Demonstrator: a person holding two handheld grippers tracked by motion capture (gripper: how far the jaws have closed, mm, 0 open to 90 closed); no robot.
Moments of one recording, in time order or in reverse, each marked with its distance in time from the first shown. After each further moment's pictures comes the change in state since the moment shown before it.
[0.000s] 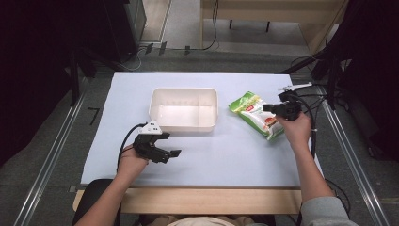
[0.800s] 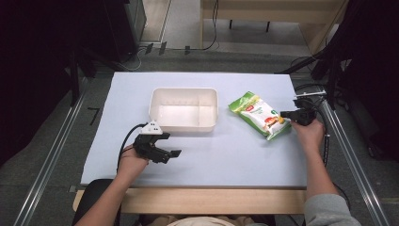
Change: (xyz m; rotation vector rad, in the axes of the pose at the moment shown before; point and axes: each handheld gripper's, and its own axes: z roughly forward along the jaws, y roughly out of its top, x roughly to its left) left arm 0.000 0.000 0.000 0.006 0.000 0.001; right arm -0.059 -0.034 0.008 0.095 -0.136 0.138
